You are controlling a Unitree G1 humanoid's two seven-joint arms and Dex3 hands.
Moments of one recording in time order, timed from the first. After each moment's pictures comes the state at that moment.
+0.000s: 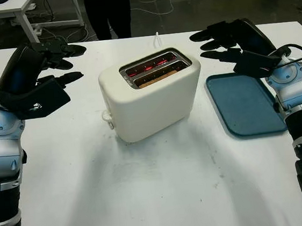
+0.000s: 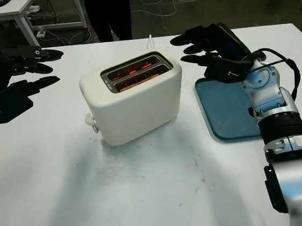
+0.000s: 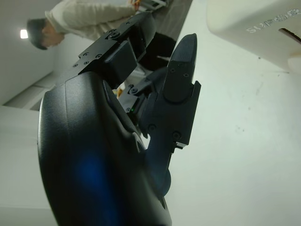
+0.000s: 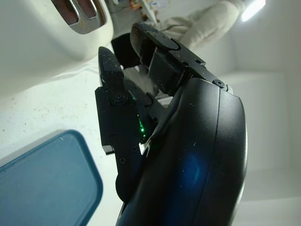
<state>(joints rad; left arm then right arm) -0.43 0.61 0.09 -0.20 0.28 0.18 -0.32 -0.79 -0.55 0.05 0.68 -0.24 -0.40 0.29</state>
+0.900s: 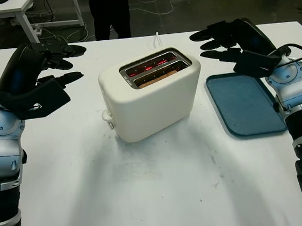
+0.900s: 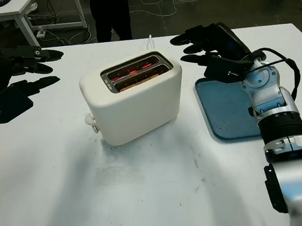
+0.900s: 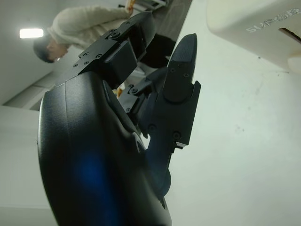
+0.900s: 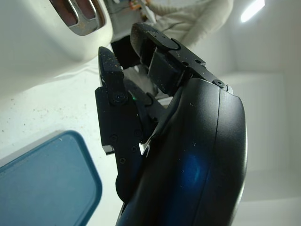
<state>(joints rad) -0.43 0.61 0.09 -0.20 0.28 0.18 -0.32 -0.79 -0.55 0.05 0.67 -0.24 -0.40 0.29</state>
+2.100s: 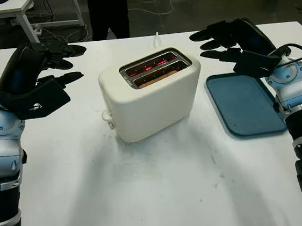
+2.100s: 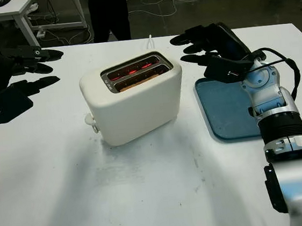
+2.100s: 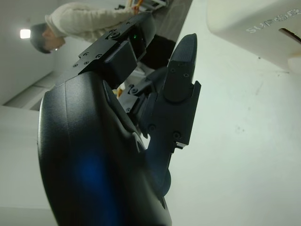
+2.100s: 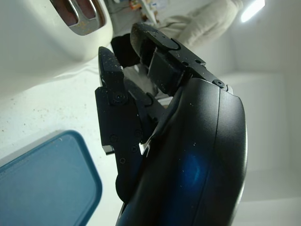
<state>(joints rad) -0.43 0.61 0.09 -0.20 0.28 0.18 -0.32 -0.79 -0.55 0.05 0.67 -0.24 -0.40 0.29</state>
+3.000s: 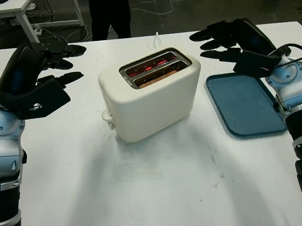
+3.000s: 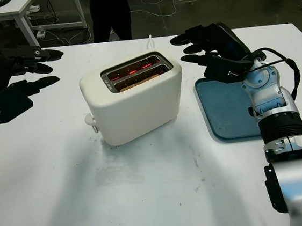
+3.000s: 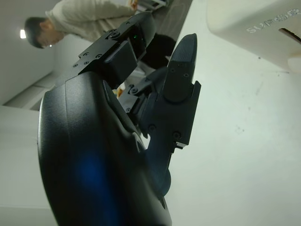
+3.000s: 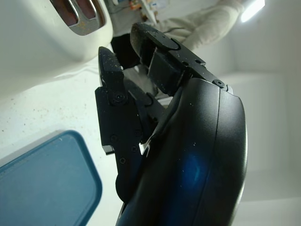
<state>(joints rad) -0.43 0.61 0.09 -0.20 0.28 0.18 -0.32 -0.79 -0.55 0.05 0.67 -0.24 -0.40 0.29</state>
